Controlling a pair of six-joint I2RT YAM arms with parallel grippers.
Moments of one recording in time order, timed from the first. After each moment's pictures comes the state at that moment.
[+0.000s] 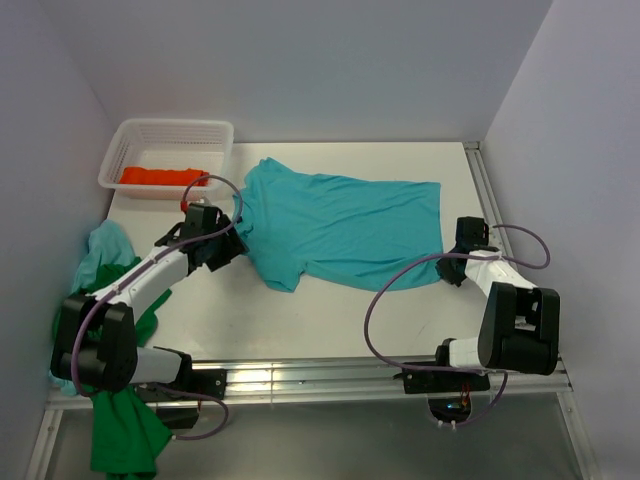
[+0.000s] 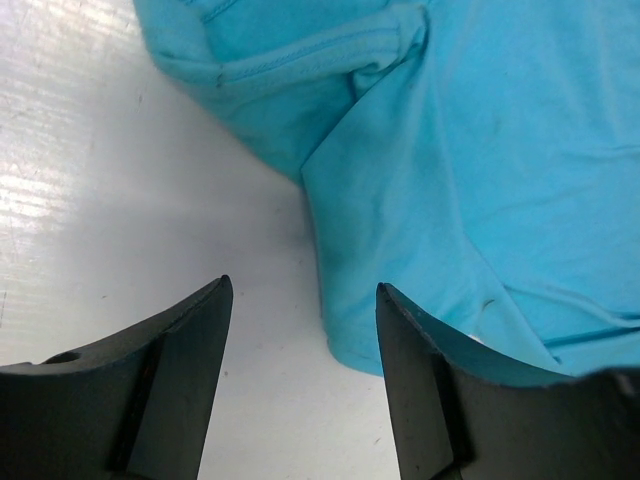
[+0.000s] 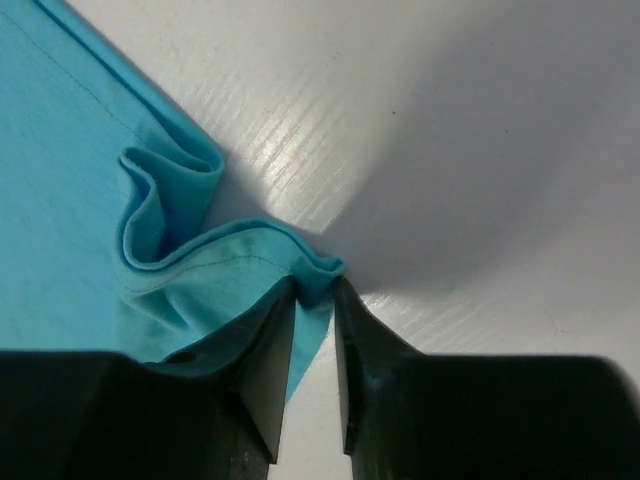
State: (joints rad) left arm -0.27 1.34 0.78 -0.33 0.01 -0.77; right arm -0.19 1.34 0.61 -0.38 0.13 0.75
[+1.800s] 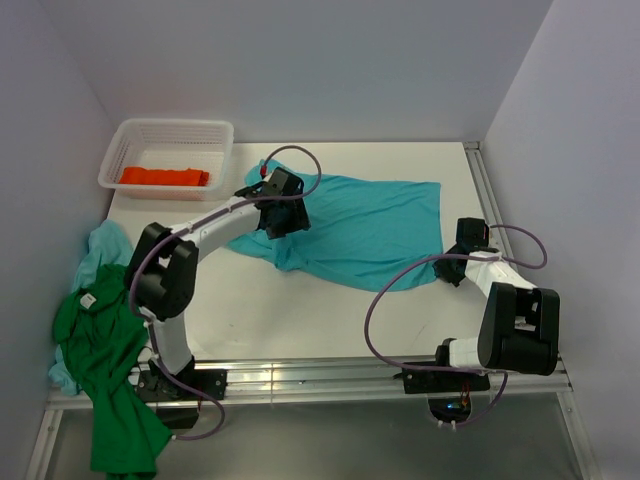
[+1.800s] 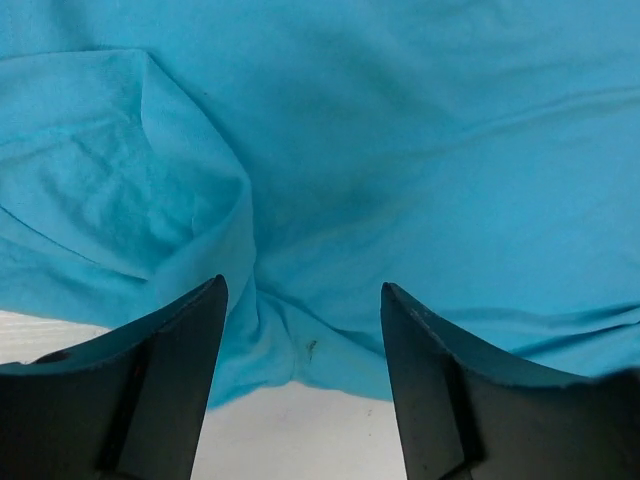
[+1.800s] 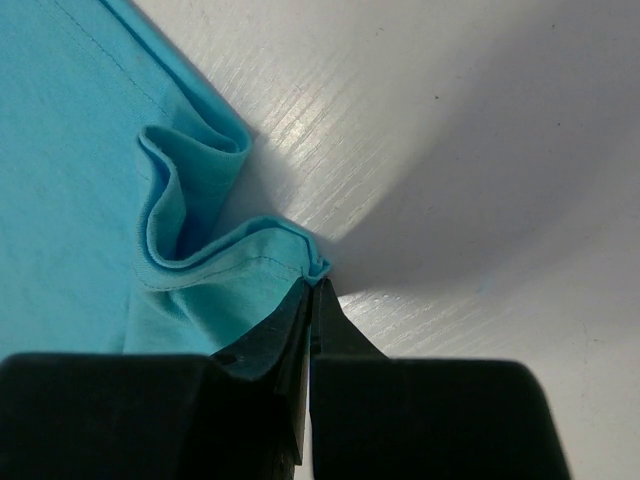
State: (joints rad) left arm -0.60 1.87 1.41 -0.51 -0.13 -0.80; right arm -0.19 1.34 0.60 -0.36 0.06 0.72
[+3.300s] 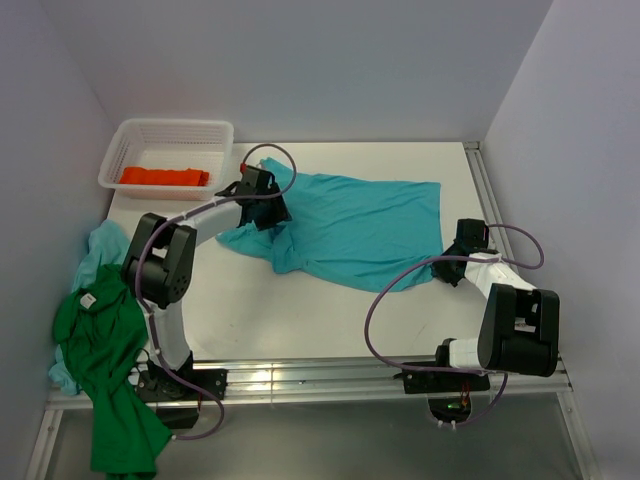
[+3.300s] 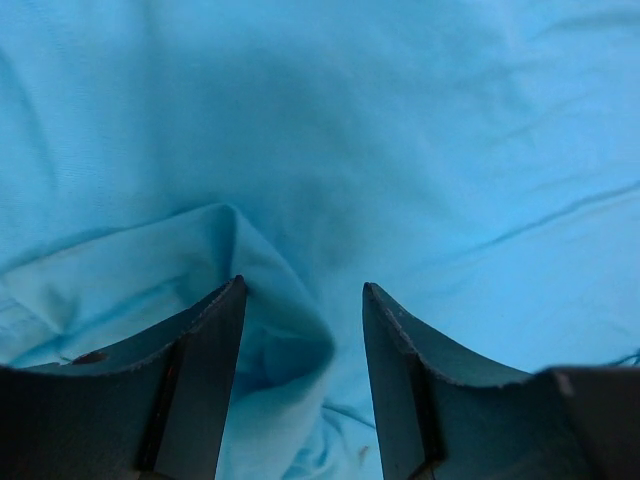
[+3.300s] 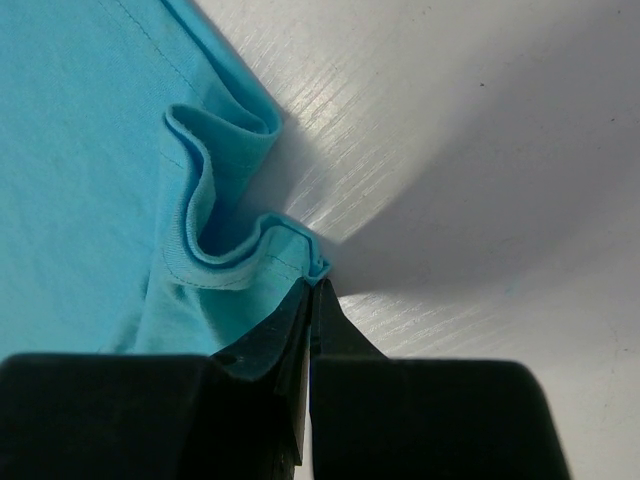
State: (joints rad) left arm -0.41 1.93 1.28 -0.21 0.04 -0.72; right arm -0.19 1.34 0.59 -0.34 0.00 0.70
